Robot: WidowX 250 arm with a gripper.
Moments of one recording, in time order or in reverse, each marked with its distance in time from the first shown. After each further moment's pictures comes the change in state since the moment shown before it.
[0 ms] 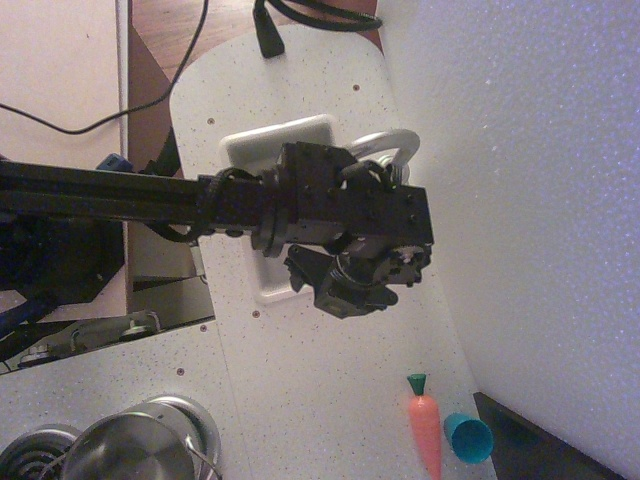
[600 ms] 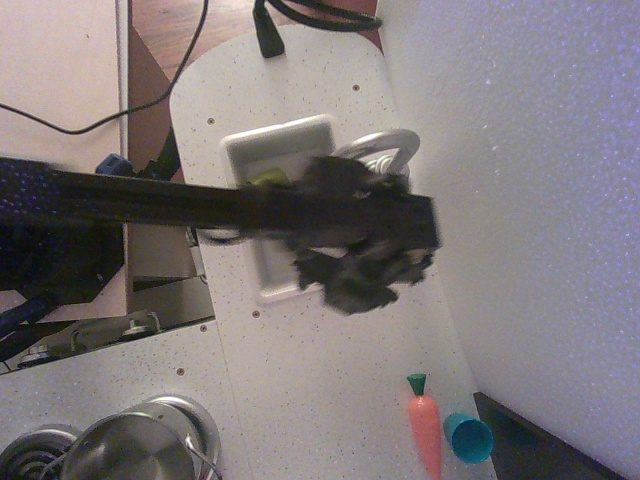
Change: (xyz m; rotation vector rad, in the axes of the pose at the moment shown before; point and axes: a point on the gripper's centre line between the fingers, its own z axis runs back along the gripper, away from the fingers) arm -0.026 0.011 -0.030 -0.058 -0.037 0.047
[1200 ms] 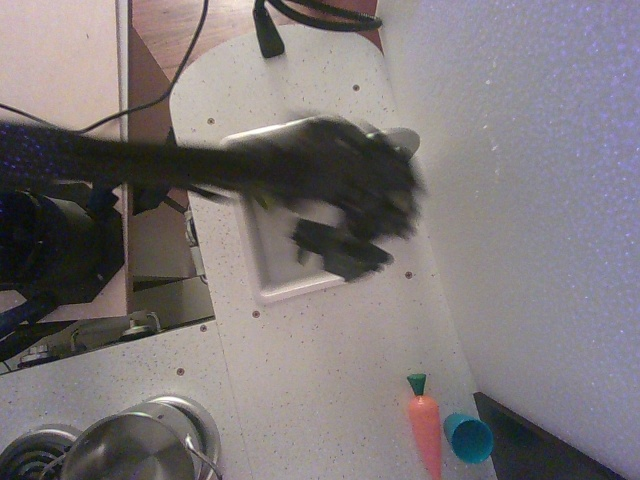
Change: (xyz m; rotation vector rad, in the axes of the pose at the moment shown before) arm -0.010 -0.037 0.014 0.088 -0.010 0.029
